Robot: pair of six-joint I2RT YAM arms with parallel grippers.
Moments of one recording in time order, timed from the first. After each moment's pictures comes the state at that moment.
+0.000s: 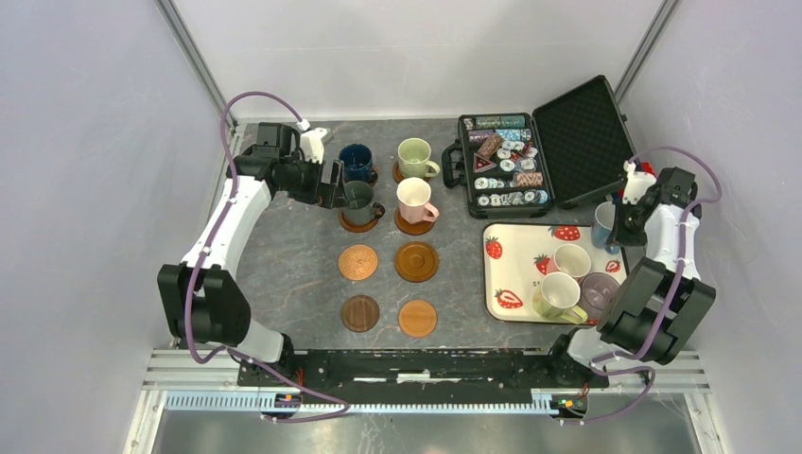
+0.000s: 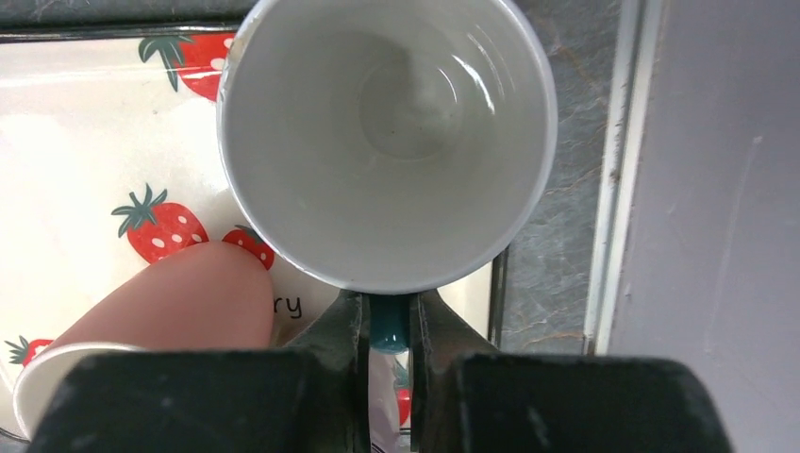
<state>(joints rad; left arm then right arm) -0.11 1.50 1.35 -0.81 0.46 0.14 -0.56 1.45 1.07 -0.75 -0.19 -0.42</state>
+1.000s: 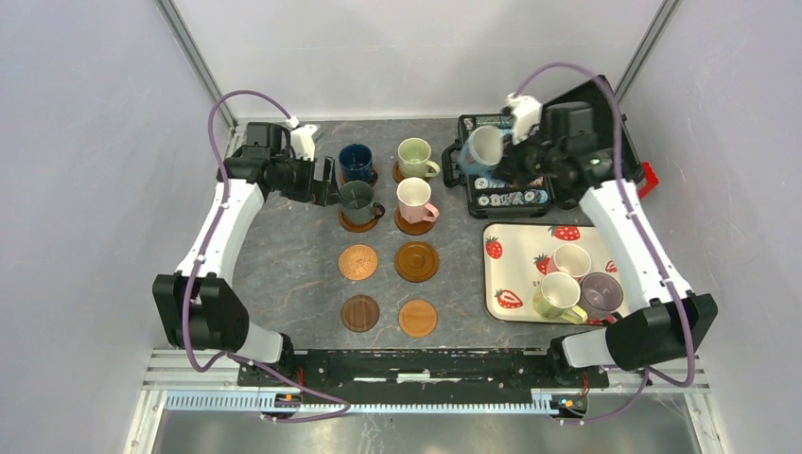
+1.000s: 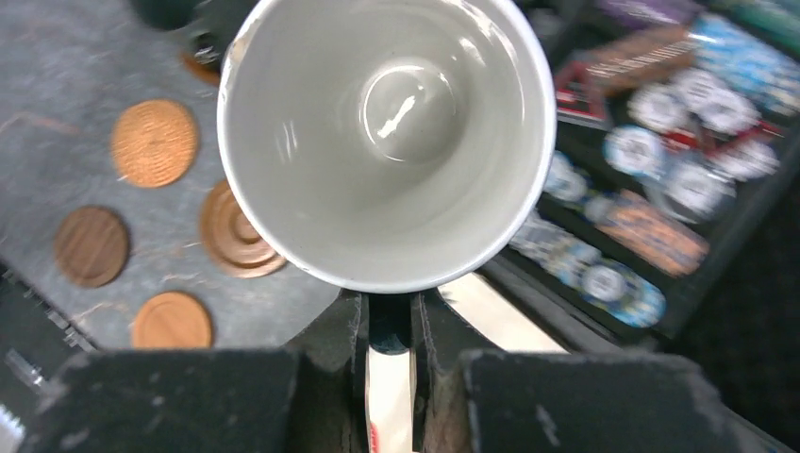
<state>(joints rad) -0.07 1.46 1.34 -0.80 0.45 0.13 0.15 1.40 1.50 -0.78 -0.42 -0.20</state>
